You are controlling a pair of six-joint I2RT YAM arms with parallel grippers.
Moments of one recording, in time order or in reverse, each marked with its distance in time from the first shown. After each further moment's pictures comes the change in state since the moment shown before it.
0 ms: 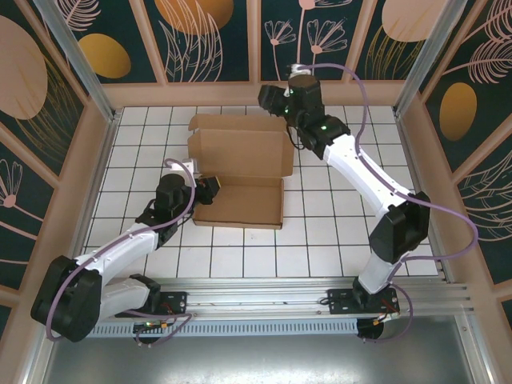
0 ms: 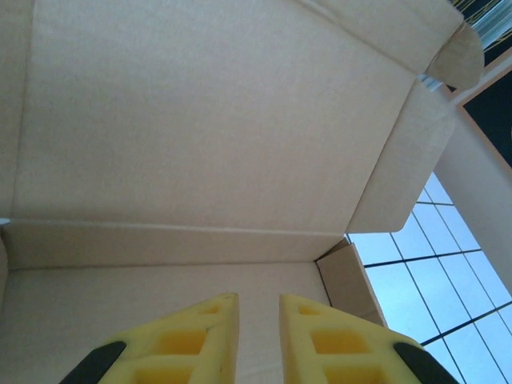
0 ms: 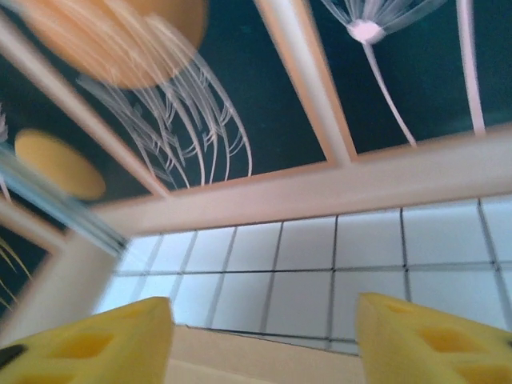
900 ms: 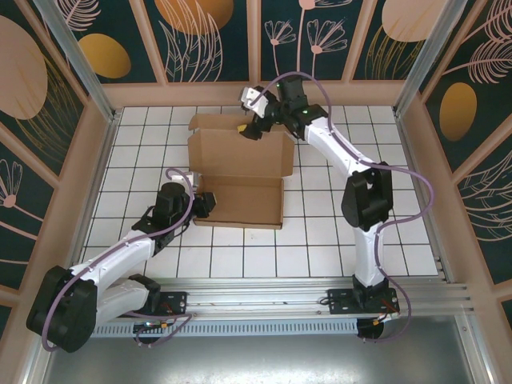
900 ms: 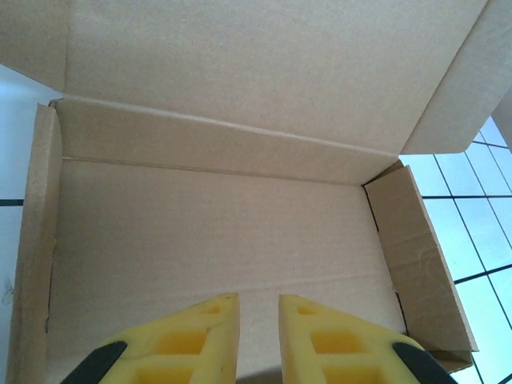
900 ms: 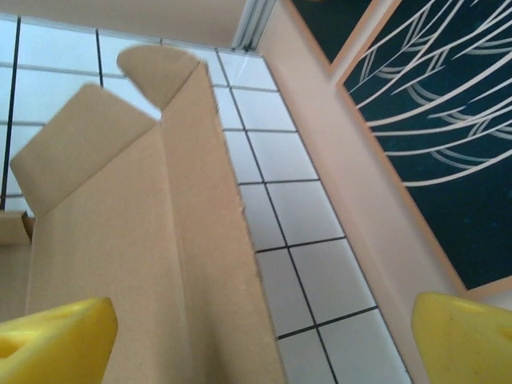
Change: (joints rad) left arm 0.000 -0.071 -0.062 -0.179 0.002 0.028; right arm -0.089 0.382 0.278 -0.157 -0.649 -1.133
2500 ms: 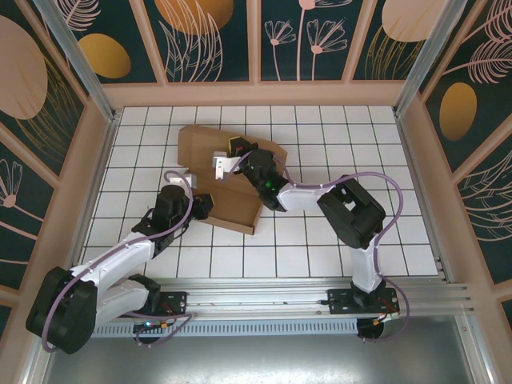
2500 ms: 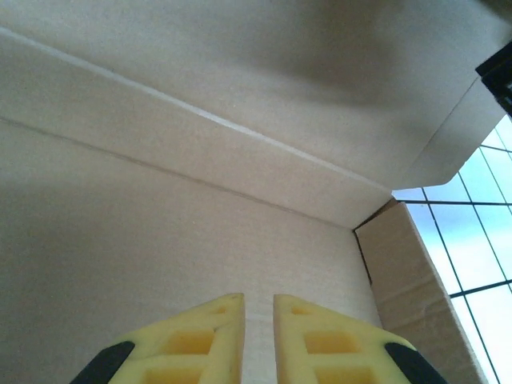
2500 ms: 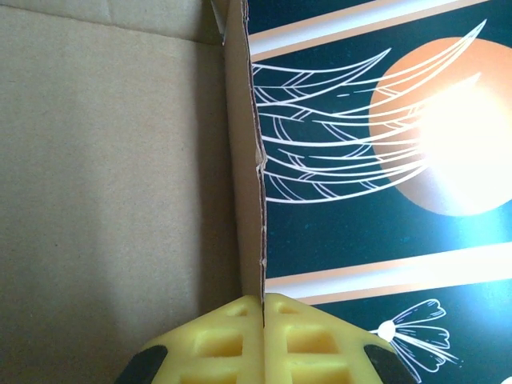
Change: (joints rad) left arm 0.000 -0.008 -0.026 0.016 -0.037 -0.014; right arm 0.328 -0.113 -0.794 1.193 0.772 -0.578
